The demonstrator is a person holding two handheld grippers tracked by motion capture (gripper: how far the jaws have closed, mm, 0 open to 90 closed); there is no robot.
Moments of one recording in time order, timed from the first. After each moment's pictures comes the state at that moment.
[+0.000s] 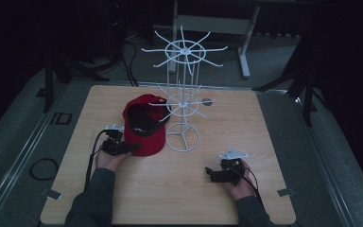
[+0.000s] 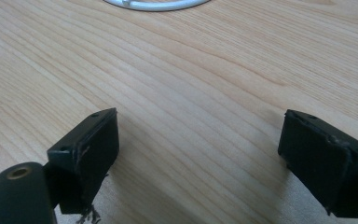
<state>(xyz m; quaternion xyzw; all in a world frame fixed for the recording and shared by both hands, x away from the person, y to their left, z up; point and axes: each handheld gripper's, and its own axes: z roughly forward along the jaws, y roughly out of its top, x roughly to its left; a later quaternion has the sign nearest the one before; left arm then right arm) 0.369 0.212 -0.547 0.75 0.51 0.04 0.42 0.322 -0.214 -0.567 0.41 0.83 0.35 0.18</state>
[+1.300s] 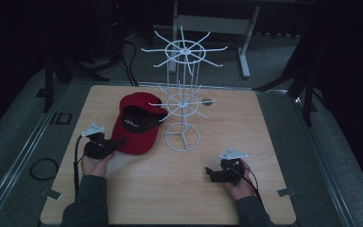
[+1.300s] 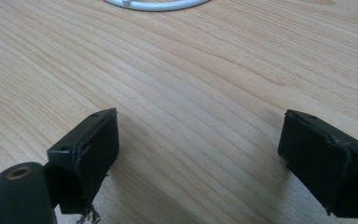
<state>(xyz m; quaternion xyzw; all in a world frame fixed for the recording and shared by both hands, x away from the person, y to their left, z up) 0.330 0.244 -0.514 0.69 0.52 0.12 0.49 0.323 -0.214 -0.568 0.40 0.83 0.35 0.18</state>
